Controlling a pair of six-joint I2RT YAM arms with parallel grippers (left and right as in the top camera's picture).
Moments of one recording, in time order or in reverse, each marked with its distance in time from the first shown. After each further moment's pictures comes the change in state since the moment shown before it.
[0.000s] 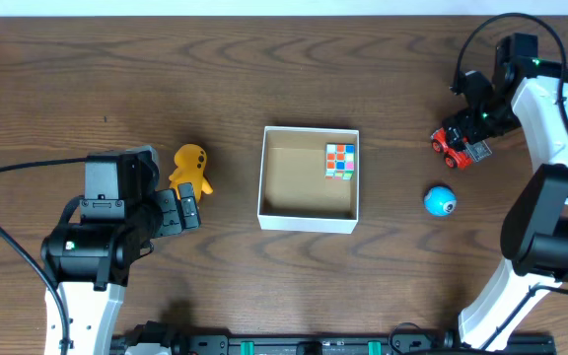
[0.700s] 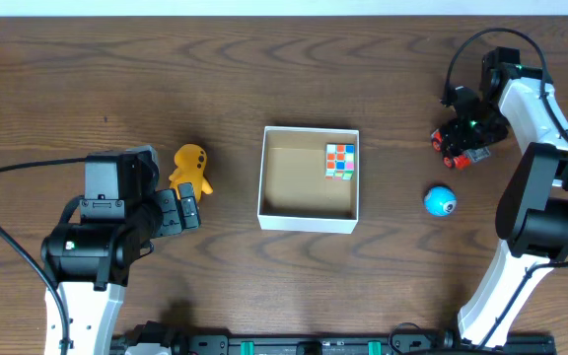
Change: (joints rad) left arm 0.000 0.000 0.000 0.000 0.000 0.000; right arm 0.000 0.114 -0.003 0.016 -0.022 0.034
